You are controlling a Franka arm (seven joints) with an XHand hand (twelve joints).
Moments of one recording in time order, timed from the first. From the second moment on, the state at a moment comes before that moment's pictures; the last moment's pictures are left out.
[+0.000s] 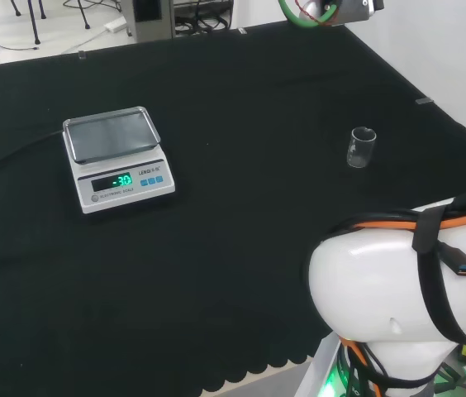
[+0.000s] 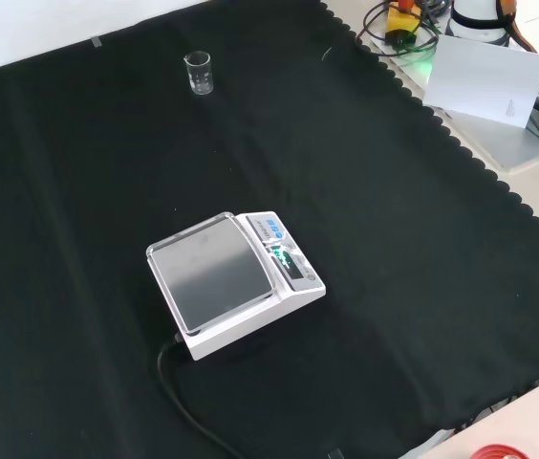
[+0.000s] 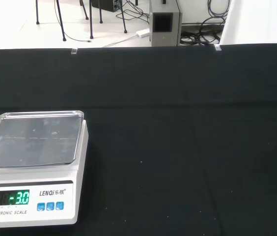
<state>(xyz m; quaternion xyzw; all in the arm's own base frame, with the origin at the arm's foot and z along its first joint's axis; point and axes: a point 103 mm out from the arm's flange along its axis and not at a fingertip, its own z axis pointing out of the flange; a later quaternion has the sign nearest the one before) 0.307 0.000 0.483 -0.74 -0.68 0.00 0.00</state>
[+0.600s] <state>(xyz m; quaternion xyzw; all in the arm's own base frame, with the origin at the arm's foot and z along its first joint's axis) 0.329 -0.013 0.467 -0.73 -0.68 0.01 0.00</state>
